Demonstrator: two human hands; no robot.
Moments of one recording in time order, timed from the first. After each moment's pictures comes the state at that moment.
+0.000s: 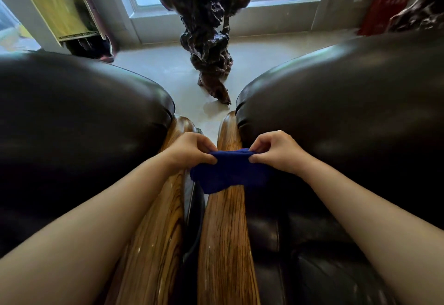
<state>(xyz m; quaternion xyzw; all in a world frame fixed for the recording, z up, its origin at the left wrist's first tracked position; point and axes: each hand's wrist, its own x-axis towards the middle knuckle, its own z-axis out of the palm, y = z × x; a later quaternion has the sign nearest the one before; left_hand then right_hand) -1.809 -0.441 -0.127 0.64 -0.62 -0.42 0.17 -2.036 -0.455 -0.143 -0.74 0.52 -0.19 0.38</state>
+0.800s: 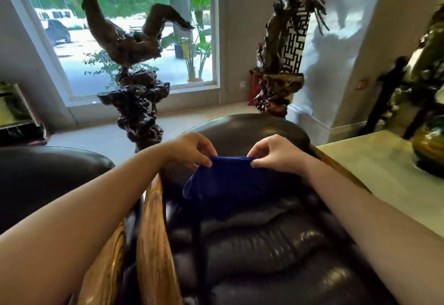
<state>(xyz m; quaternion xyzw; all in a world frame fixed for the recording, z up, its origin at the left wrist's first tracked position) -2.052 -0.150 0.208 0.44 -0.80 -0.40 0.09 -2.285 -0.083 0.192 -0.73 0.58 -0.25 0.27</state>
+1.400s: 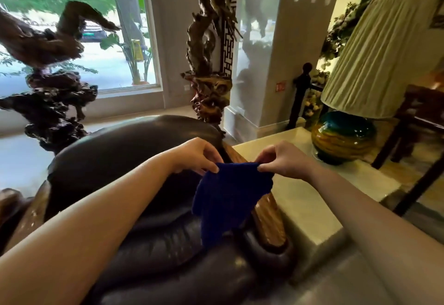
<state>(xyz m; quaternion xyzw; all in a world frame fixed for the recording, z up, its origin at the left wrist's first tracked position) -2.452 -0.012 0.192 0.34 -0.83 -0.44 0.07 -2.673 0.105 0.192 -0.67 0.65 -0.27 0.23</state>
